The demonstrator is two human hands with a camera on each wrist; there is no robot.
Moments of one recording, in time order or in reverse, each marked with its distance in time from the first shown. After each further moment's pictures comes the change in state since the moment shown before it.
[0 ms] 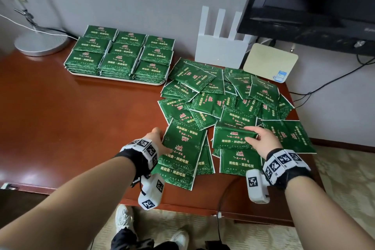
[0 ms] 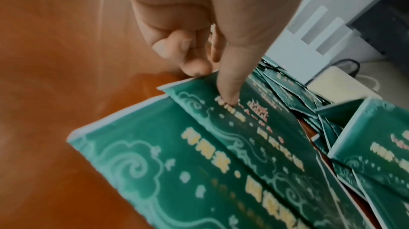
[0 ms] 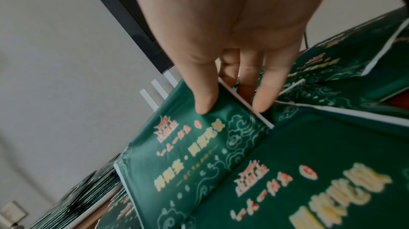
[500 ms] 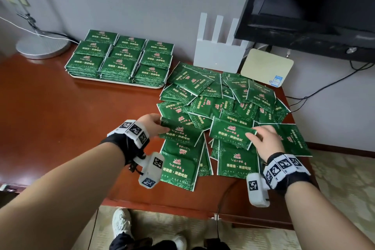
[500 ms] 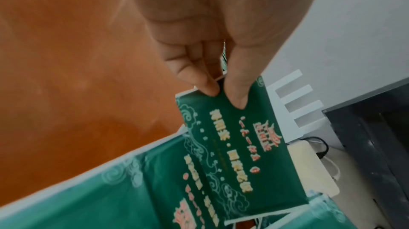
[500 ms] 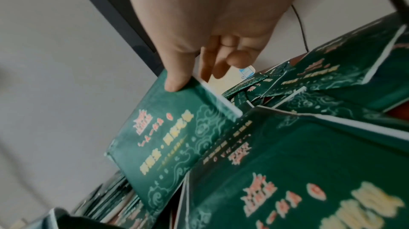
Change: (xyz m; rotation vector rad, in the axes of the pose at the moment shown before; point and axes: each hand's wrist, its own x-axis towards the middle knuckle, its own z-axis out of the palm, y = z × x) left_hand -0.008 0.019 -0.047 -0.211 0.019 0.121; right_hand -0.010 -0.002 -0.012 -0.042 0.133 -0.050
